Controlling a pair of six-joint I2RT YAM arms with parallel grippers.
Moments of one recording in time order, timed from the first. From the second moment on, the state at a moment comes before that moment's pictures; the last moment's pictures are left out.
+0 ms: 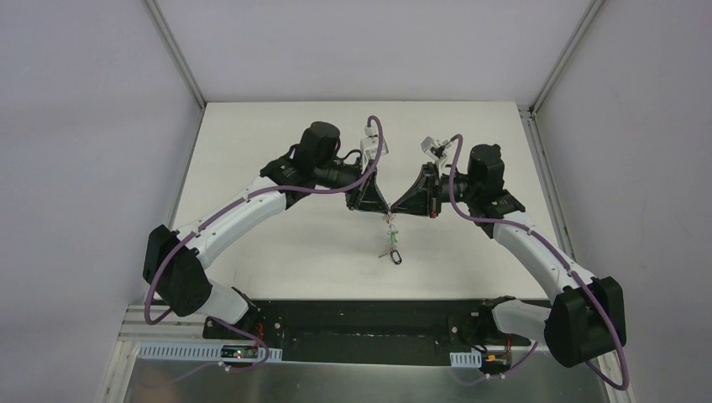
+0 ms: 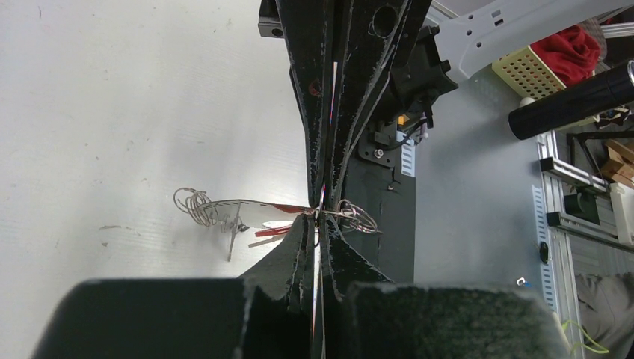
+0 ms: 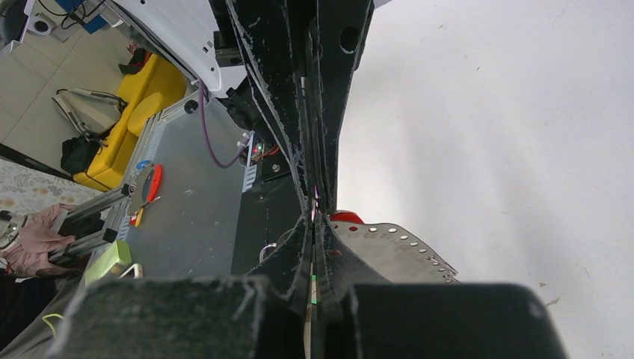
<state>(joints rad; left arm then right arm) -0.69 1.45 1.26 -0.30 0.88 -0.13 0.36 1.19 0.82 0.13 -1.25 0.27</state>
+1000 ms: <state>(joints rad) -0.80 1.66 1.76 -1.11 0.69 0.20 0.36 1.11 0.88 -0.16 -1.27 -0.01</state>
